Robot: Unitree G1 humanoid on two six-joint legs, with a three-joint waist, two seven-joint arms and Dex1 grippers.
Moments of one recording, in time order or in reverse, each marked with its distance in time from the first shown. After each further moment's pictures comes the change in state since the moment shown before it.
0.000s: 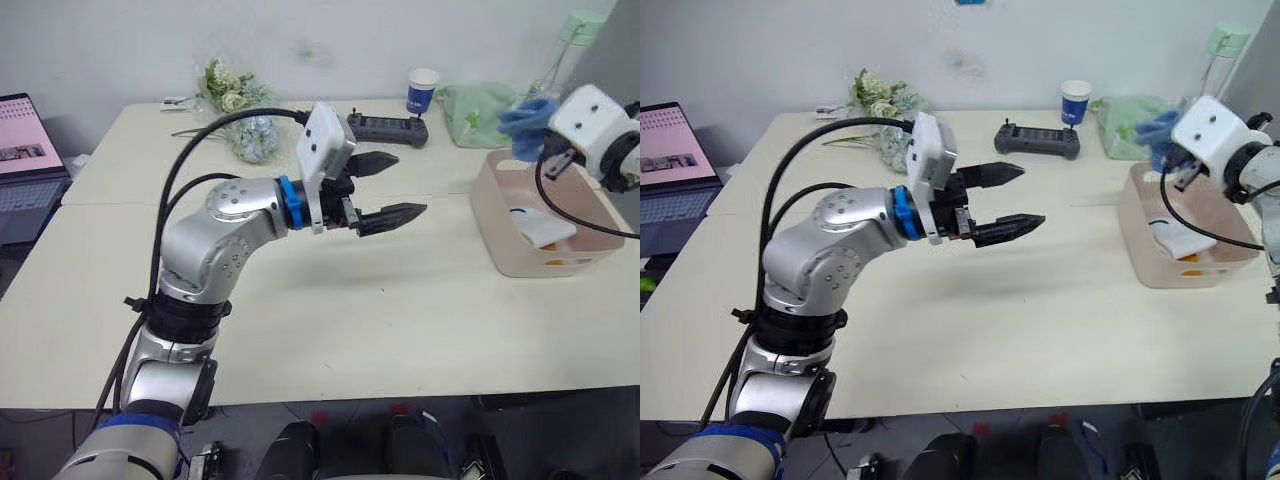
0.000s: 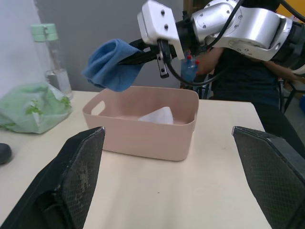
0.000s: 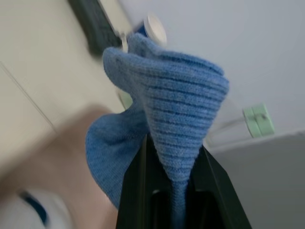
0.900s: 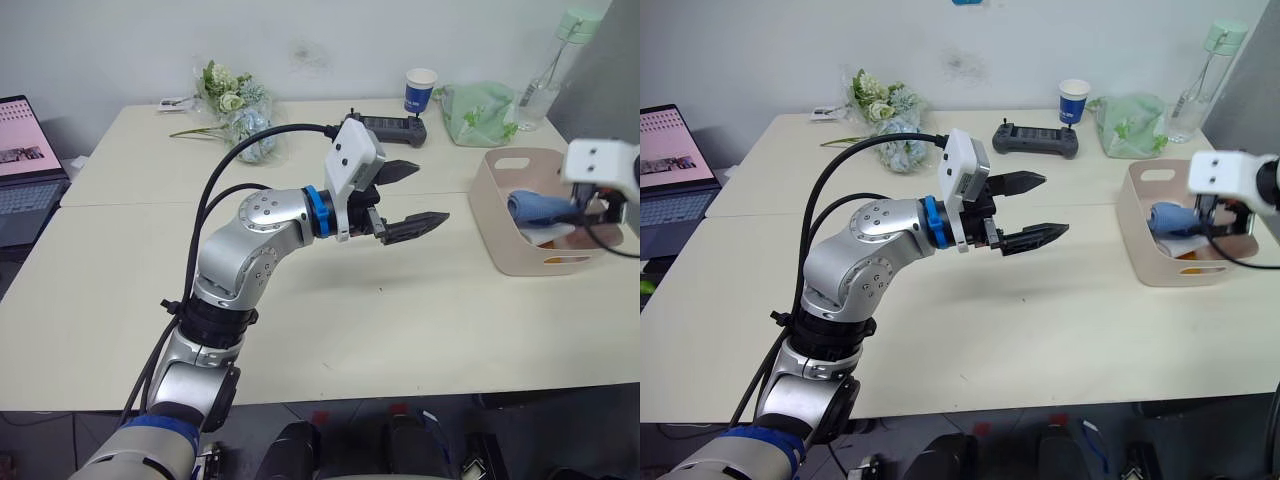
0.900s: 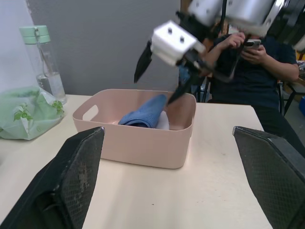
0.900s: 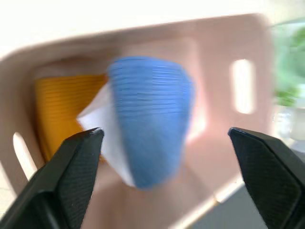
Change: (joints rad) left arm 0.027 -0.071 -0.032 -0.005 0.084 -0.041 0.023; right arm -0.250 -0.053 0.016 0.141 -0.029 -0.017 0.694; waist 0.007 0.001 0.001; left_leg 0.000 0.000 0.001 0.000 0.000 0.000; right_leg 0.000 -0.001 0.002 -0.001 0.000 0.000
